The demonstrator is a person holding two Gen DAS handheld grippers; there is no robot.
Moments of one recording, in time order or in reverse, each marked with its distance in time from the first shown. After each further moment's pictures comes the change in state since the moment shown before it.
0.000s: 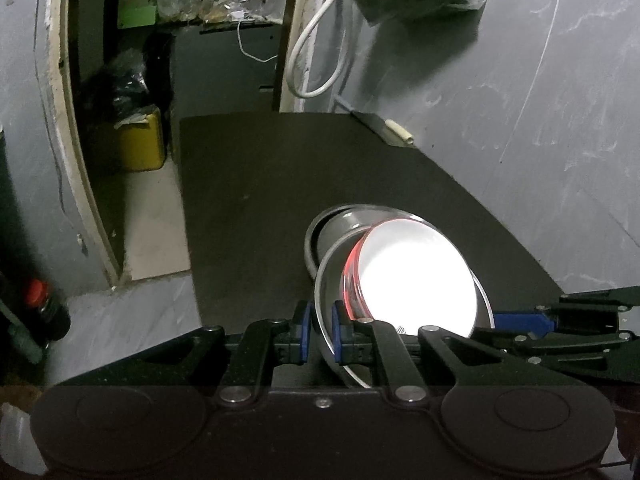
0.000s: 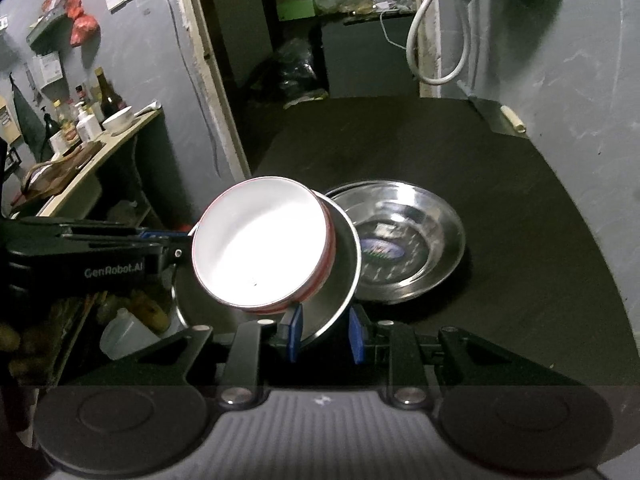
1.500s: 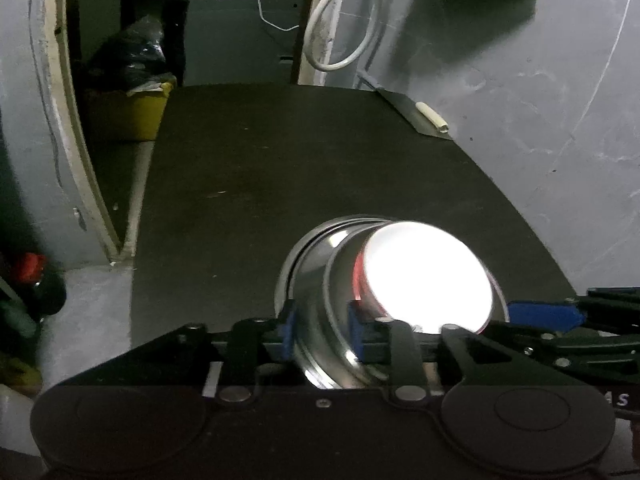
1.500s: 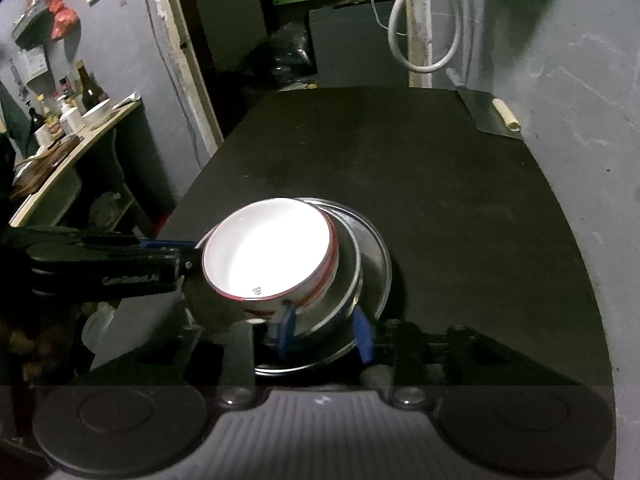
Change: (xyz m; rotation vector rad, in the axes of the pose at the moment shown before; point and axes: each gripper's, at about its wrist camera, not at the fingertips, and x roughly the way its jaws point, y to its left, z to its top) left arm 0.099 -0.015 0.035 -0.088 0.076 0.072; right arm 0.056 -0.079 0.042 -0.018 0.053 0.010
